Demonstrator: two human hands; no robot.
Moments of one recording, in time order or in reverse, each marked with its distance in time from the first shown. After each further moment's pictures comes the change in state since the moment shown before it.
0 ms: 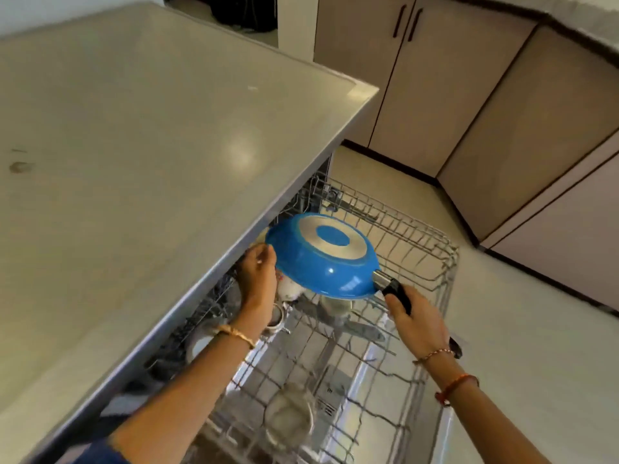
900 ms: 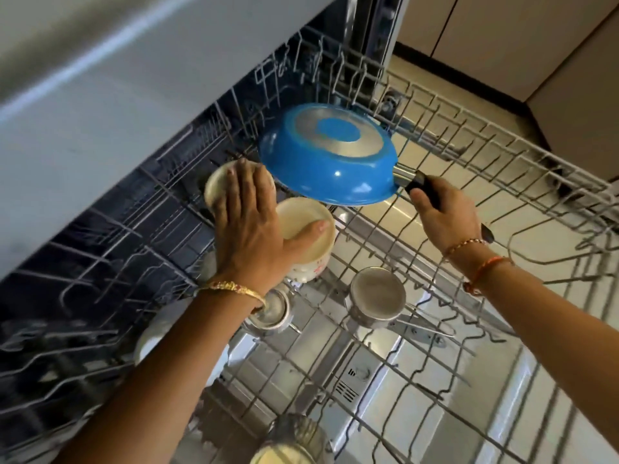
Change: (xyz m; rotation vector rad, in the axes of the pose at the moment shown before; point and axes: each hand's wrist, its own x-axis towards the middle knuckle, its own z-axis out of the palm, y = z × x) left_hand 0.076 -0.080 0.010 1.284 -0.195 0.442; right_hand 0.181 0.012 0.110 0.010 0.005 -0.189
